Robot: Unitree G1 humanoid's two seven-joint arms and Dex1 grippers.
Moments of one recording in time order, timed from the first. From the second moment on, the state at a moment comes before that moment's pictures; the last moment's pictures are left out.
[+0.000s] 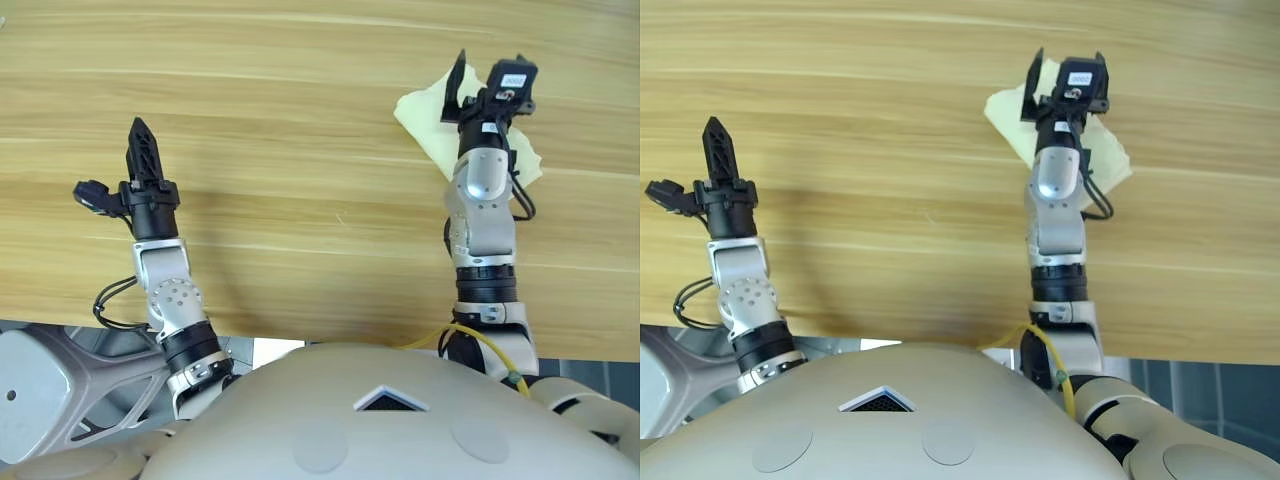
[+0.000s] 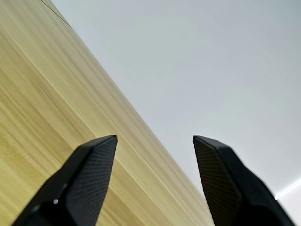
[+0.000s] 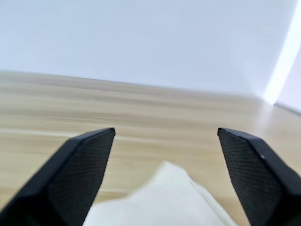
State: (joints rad) left arm 0.12 -0.08 0.48 -0.04 -0.91 0.09 -0.45; right arm -0.20 -0.11 0.04 0.02 -0.06 0.12 -0.14
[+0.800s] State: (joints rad) left arm 0.15 -0.07 0.41 -0.10 -0.93 0.07 -0.40; right arm -0.22 -0.32 0.12 0.34 -0.13 0.13 0.20
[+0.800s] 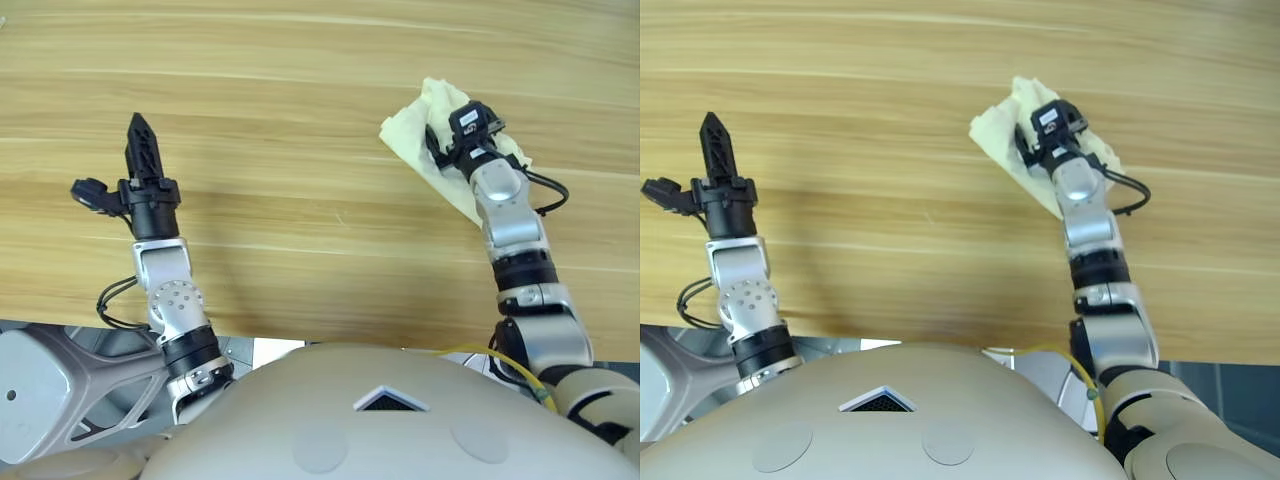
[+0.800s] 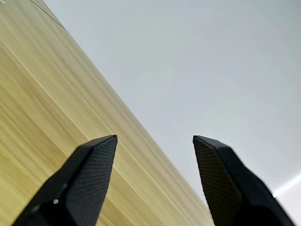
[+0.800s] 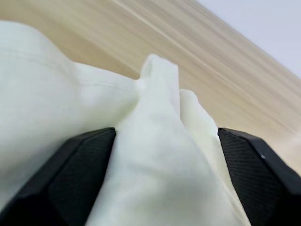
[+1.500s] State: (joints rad) left arm 0.23 -0.07 0.46 -0.14 -1.00 0.05 -0.40; right arm -0.59 -0.30 -0.47 0.99 0.24 0.06 -0.22
